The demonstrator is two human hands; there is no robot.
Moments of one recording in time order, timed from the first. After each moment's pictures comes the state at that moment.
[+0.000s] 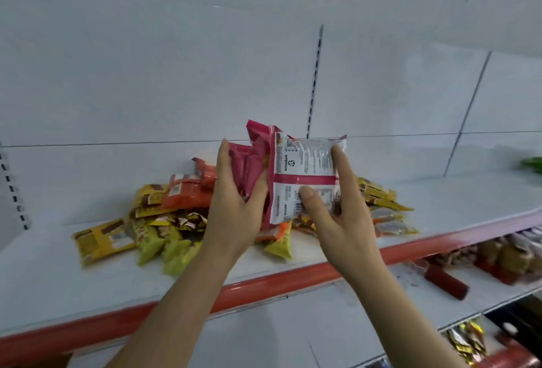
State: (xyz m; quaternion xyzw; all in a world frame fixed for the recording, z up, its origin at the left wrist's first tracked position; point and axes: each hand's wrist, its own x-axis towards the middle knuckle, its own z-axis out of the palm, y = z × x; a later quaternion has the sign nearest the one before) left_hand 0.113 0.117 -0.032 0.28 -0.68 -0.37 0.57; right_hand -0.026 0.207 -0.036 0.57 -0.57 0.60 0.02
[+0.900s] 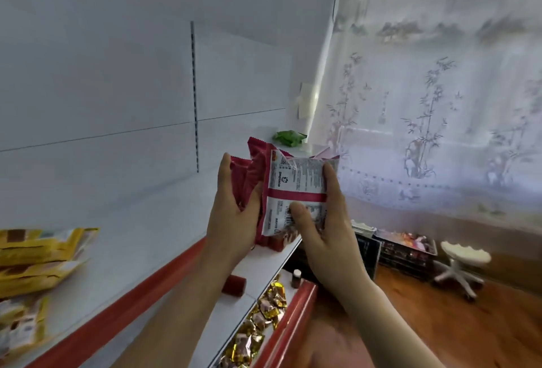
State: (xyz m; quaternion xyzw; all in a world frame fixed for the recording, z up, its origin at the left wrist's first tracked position) left_hand -0.473 0.300 -0.050 0.10 -0.77 -0.52 0.35; right_hand -0.532 0.443 -0.078 0.33 -0.75 0.54 0.20
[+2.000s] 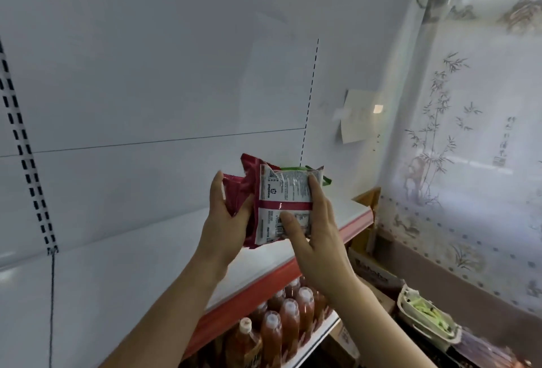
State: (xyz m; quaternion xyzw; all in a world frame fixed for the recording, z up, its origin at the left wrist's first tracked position) left_hand -1.046 0.234 -0.077 0.23 -0.69 -0.57 0.38; right_hand -1.148 0.361 -0.099 0.45 -0.74 0.49 0.09
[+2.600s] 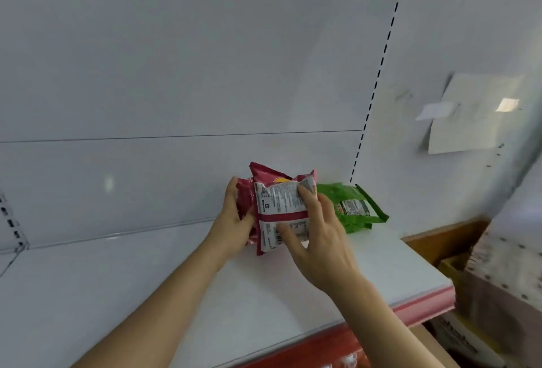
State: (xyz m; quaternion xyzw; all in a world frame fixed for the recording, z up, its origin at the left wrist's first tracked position) left_hand -1.205 0.128 -0.114 0.38 -0.71 -0.49 0.34; right_hand -1.350 0.235 -0.129 0.58 -0.71 0.38 0.10
